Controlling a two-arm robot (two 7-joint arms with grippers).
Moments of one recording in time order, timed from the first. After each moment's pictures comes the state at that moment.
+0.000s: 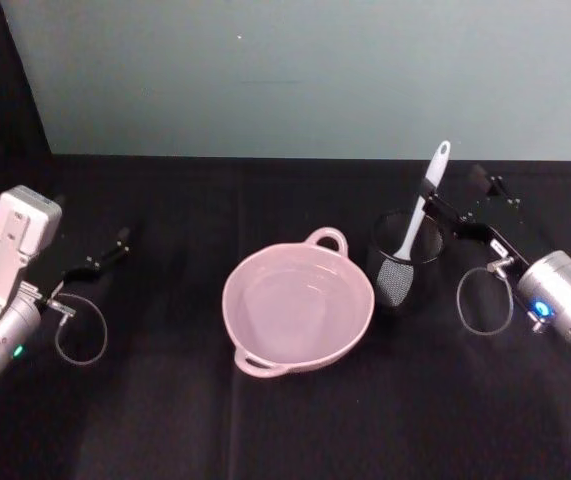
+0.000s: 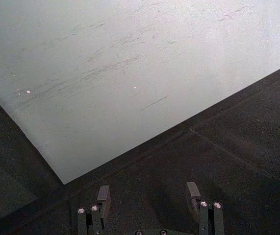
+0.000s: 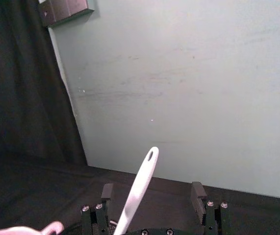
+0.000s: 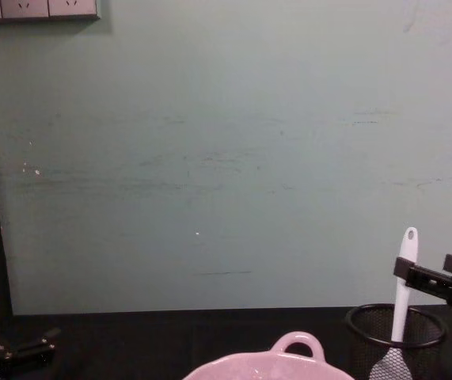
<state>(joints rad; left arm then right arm) -0.20 0.60 0.45 -1.41 -0.25 -0.12 0.03 0.37 0.38 -0.32 -1.10 0.59 -0.26 0.43</state>
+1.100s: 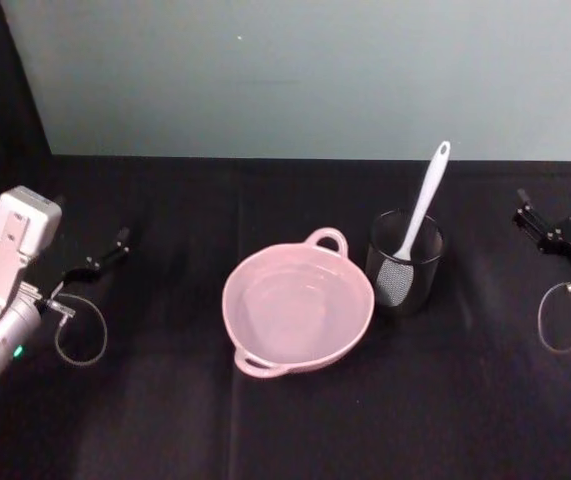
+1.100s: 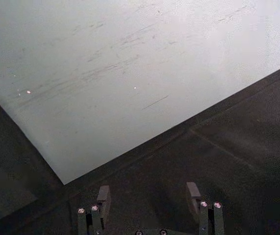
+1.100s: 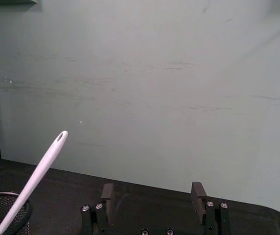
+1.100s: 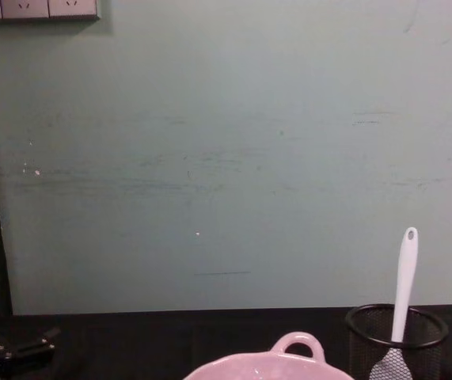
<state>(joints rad) -0.20 0.60 0.45 -1.41 -0.25 -0.12 0.03 0.22 0.44 -0.18 -1.19 0.38 -0.39 0.21</state>
